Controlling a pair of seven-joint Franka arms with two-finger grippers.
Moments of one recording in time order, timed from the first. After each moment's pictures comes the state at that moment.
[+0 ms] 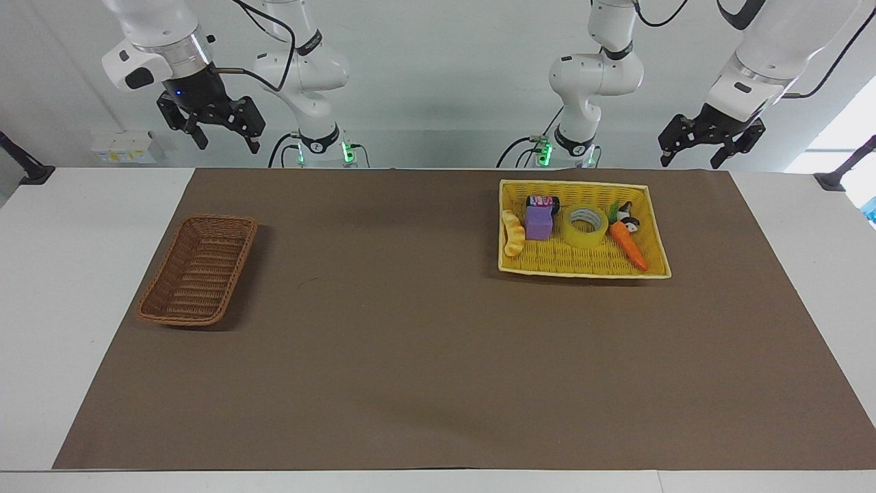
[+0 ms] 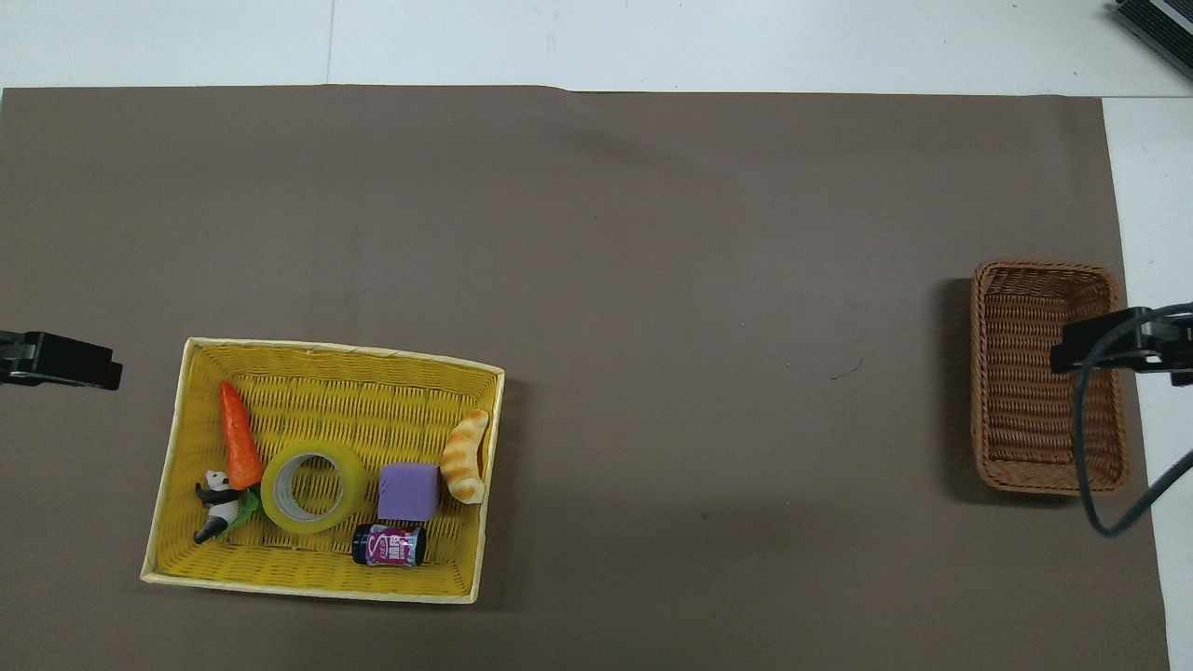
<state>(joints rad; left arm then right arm) -0.06 -0.12 0.02 -1.66 0.00 1.48 0.06 0.10 -0.09 -0.09 -1.55 0.00 1.41 0.13</state>
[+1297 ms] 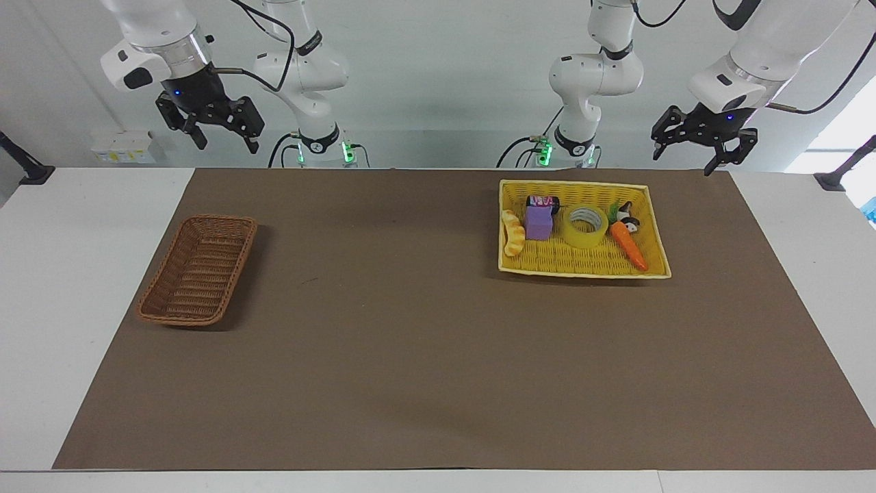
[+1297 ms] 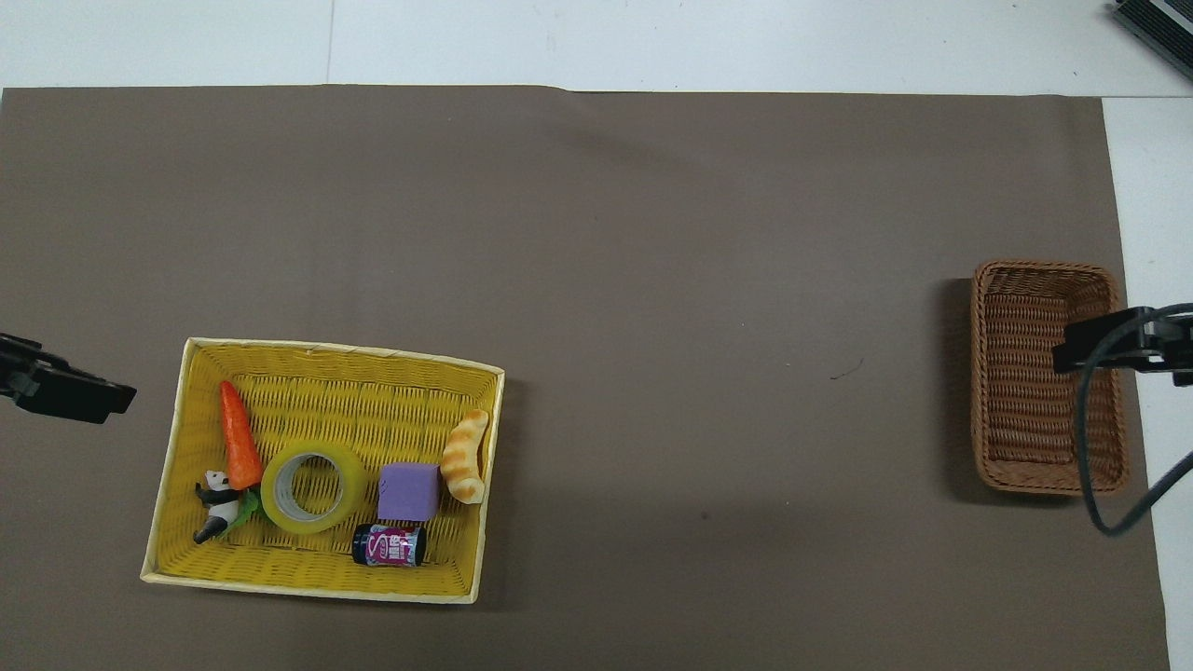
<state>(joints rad) -0.06 -0.12 0.01 -1.67 -0.05 1.48 0.44 0.09 -0.09 -0.09 -1.55 0.00 1.41 0.13</state>
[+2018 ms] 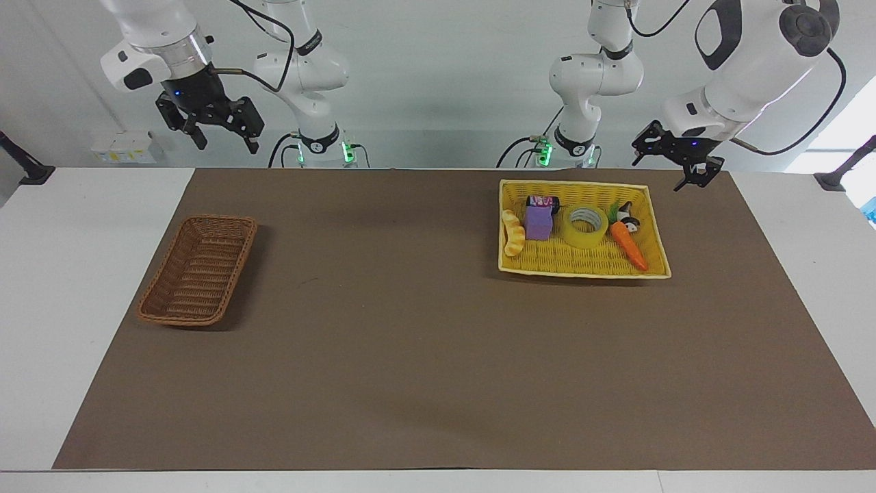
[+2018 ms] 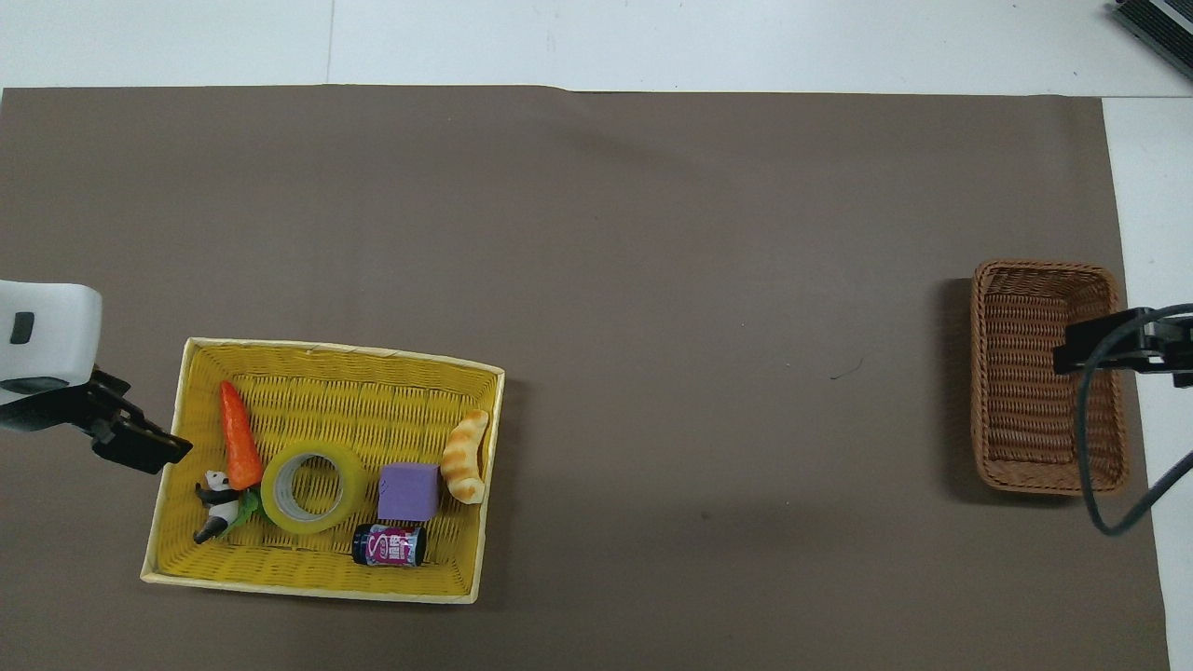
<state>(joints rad) -0.06 -0.13 0.00 -1.88 -0.07 1.53 0.67 0.09 -0.09 -0.09 -1.56 0.00 1.41 0.13</state>
